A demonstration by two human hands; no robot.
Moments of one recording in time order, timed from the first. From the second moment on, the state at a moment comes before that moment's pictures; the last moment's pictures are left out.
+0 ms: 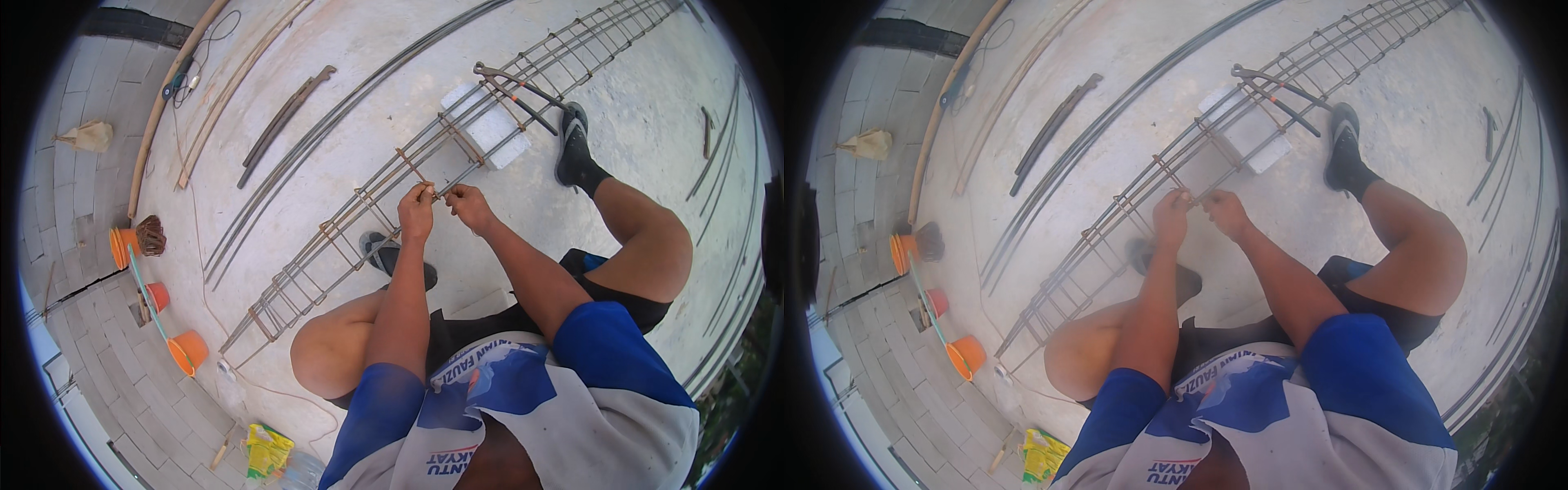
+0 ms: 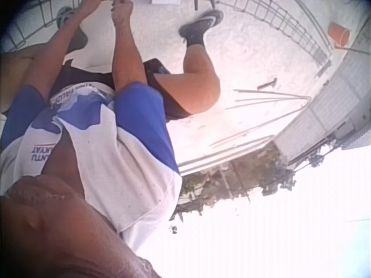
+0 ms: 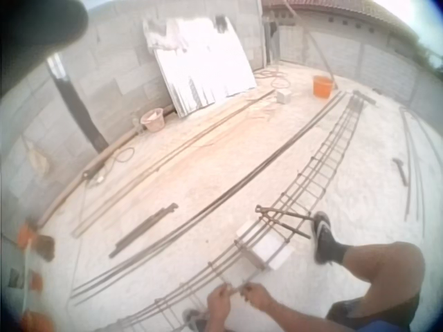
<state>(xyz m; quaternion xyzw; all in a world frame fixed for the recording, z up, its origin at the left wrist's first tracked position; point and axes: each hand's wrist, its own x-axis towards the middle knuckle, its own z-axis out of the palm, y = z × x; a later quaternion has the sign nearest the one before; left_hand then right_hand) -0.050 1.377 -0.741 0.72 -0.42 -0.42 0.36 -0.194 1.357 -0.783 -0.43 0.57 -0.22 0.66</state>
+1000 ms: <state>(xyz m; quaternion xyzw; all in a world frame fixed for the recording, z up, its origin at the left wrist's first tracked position) -0.045 1.406 -0.735 0.65 -0.60 -0.36 0.29 -0.177 1.373 -0.768 -0.65 0.60 -0.19 0.42</state>
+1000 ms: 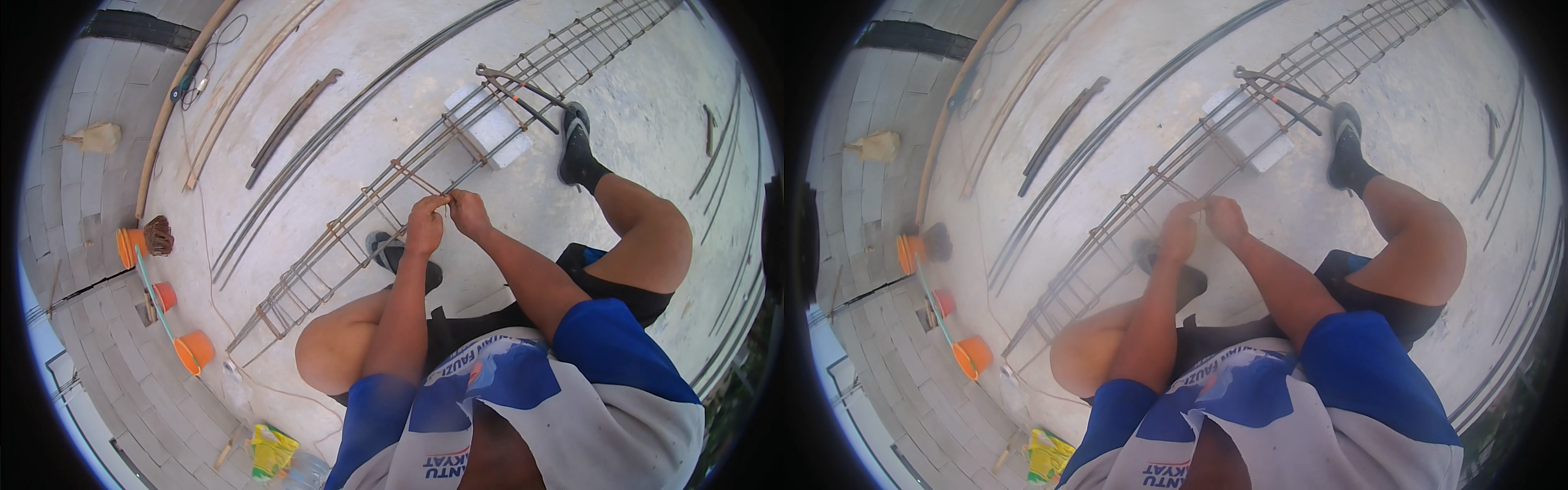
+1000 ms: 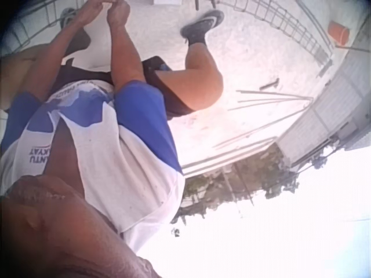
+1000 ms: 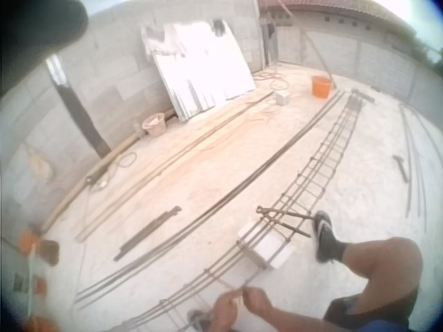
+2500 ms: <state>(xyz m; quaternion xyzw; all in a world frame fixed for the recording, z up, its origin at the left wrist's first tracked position) -0.023 1.365 -0.749 0.74 -0.28 -0.54 0.29 -0.173 1.370 -0.749 -0.77 0.55 -0.12 0.30</state>
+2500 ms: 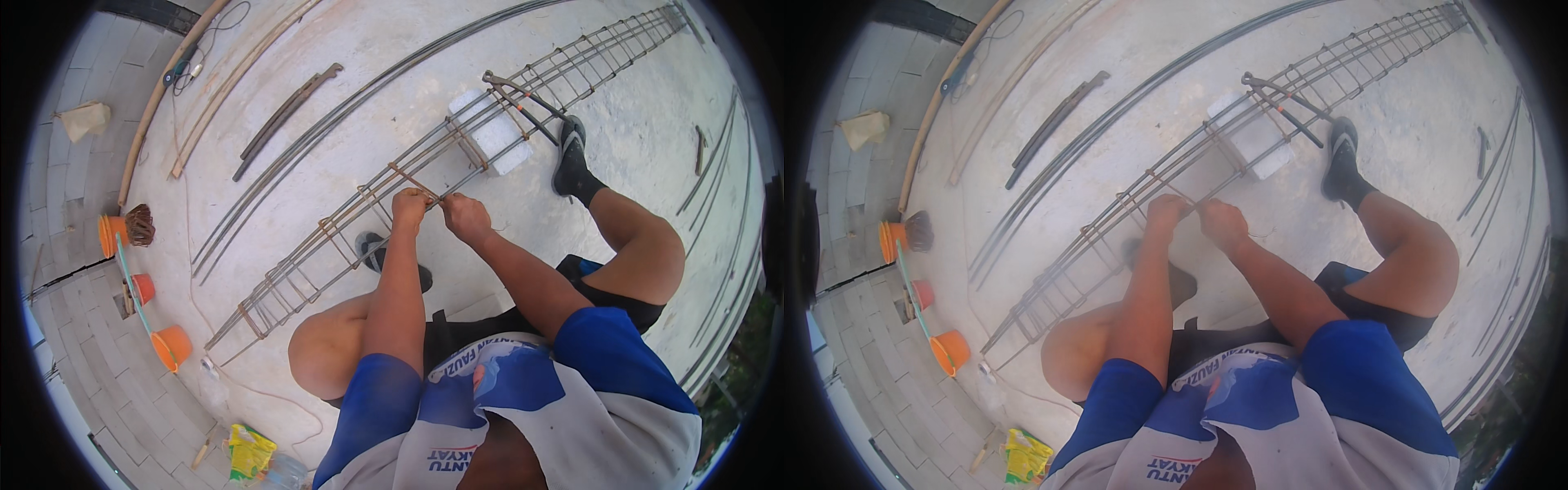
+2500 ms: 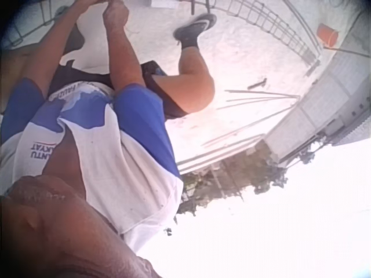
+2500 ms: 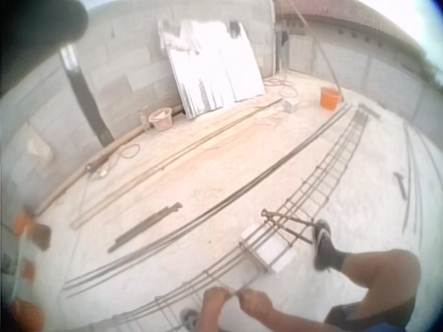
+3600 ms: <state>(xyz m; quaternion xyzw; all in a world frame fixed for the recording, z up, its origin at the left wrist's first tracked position) -0.039 1.370 -0.758 0.76 -0.37 -0.44 0.31 -0.177 1.363 -0.751 -0.61 0.61 -0.14 0.49</state>
